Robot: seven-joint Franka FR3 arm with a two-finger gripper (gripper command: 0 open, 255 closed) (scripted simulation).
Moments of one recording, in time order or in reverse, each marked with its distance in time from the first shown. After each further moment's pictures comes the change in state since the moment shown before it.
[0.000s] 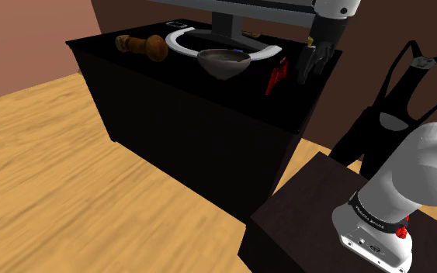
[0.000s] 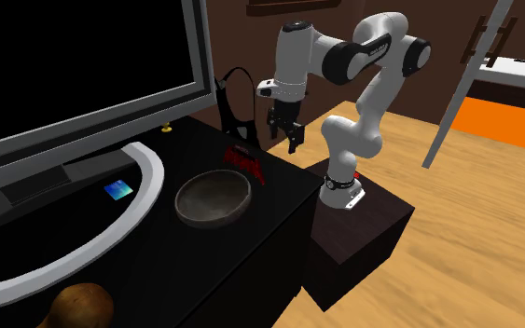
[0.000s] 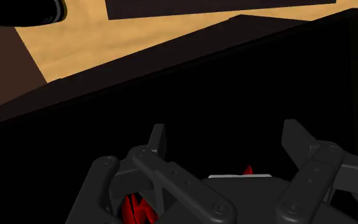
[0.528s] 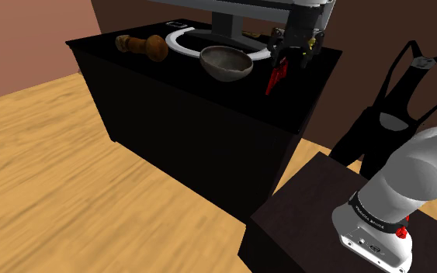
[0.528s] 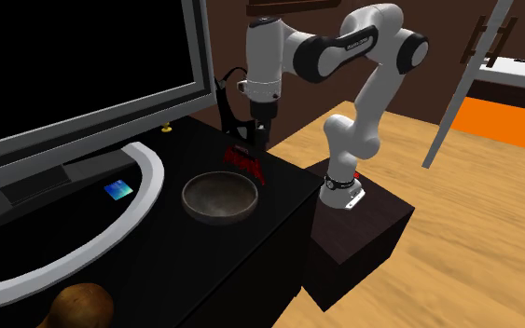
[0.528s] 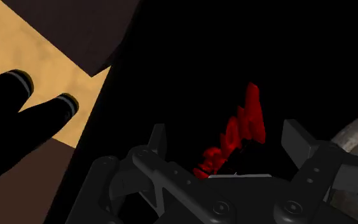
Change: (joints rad) arm -0.184 0.250 0.114 0.212 0.123 0.026 0.633
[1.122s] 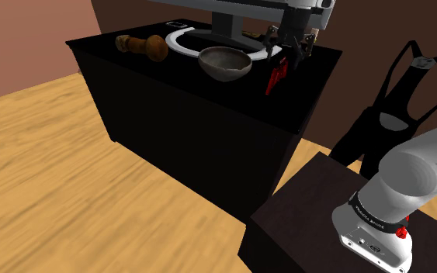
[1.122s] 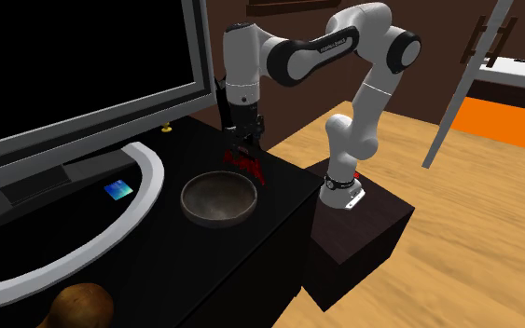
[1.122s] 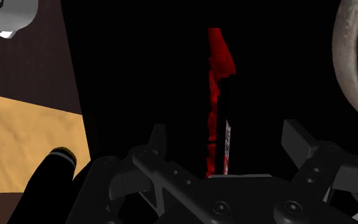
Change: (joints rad) arm -0.118 0.127 0.029 0.075 0.047 0.062 0.433
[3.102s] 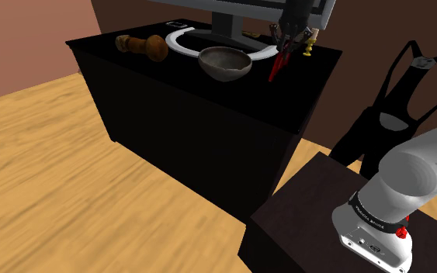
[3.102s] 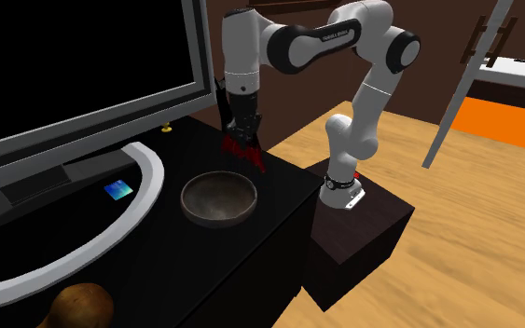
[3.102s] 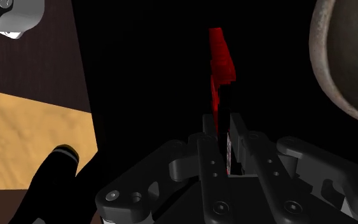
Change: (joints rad) arm -0.001 0.007 0.000 0.080 -0.002 -0.071 0.010
